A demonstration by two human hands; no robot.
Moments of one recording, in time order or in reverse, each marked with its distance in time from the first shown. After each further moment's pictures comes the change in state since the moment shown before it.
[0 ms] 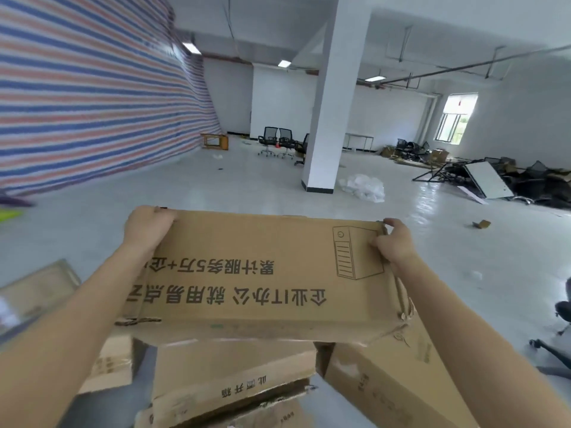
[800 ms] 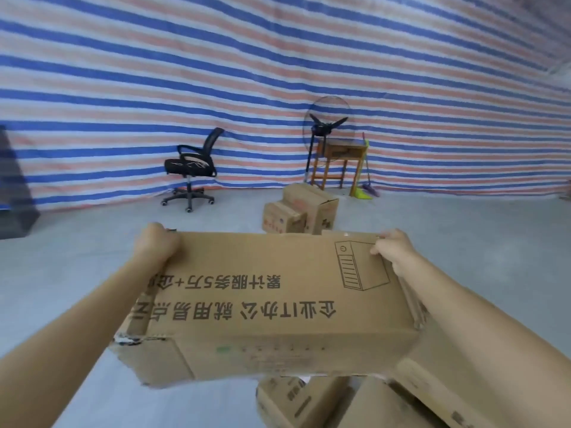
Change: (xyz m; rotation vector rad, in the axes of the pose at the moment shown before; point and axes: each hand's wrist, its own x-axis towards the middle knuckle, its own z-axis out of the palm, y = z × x) left_hand -0.488 -0.110 -0.391 0.362 1.063 -0.713; right_hand -0.393 -0.115 0.196 -0.068 -1.105 -0.406
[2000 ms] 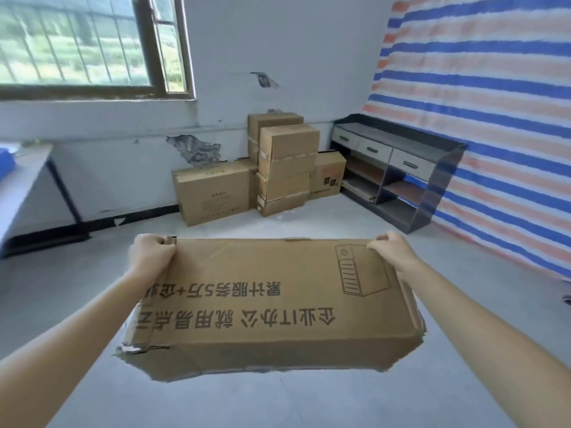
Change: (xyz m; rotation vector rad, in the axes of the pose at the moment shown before) left_hand 0.056 -0.335 -0.361 0.027 1.160 -0.826; right_hand -0.172 -0.366 0.727 -0.166 -1.373 -0.836
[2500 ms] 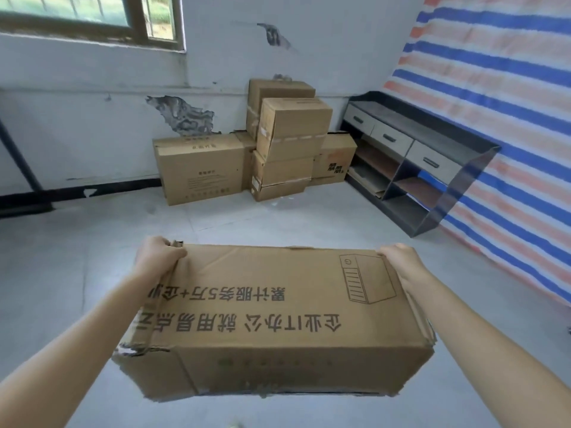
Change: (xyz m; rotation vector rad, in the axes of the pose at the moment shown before) left_hand 0.186 0.027 0.143 0.020 -0.173 -0.226; right_hand 0.231 -0.024 0.046 0.160 -0.012 0.197
